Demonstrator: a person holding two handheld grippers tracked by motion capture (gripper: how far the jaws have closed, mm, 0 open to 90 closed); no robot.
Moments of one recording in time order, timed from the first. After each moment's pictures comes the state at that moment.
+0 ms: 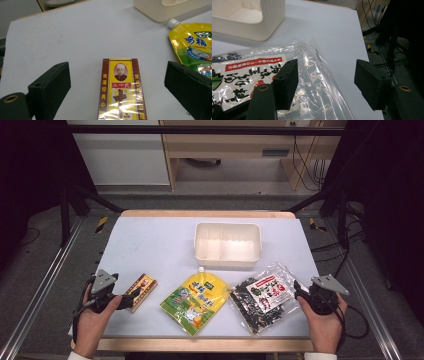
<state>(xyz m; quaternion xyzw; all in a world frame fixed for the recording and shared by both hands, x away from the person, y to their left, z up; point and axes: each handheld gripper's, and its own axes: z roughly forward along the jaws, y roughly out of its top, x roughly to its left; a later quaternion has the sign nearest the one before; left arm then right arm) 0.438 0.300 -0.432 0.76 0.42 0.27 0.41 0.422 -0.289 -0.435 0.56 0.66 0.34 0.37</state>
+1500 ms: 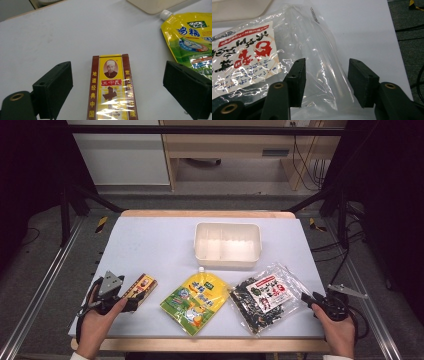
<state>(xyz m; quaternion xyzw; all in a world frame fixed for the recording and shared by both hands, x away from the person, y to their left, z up) 0.436 0.286 -0.435 0.79 0.40 0.26 0.39 0.423 -0.347 -0.482 0.63 0.64 0.39 0.19</state>
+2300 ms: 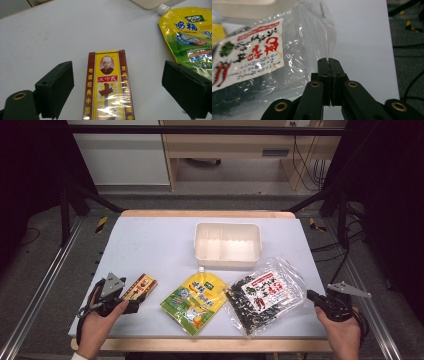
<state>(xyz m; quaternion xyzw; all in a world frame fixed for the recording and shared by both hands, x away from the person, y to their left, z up) 0.433 0.284 -0.437 0.80 0.39 0.26 0.38 0.403 -0.330 -0.433 0.56 0.69 0.39 0.24</state>
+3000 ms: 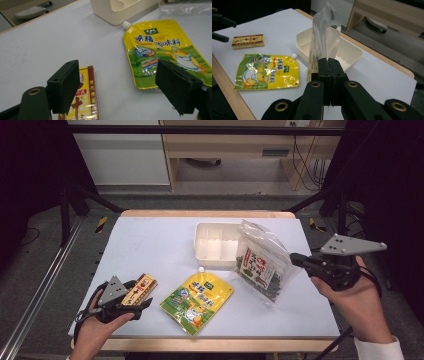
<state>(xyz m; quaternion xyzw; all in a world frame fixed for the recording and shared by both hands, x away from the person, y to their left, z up) 0.409 0.264 -0.404 0.82 0.32 0.24 0.41 0.409 -0.251 -0.252 0.33 0.80 0.43 0.25</state>
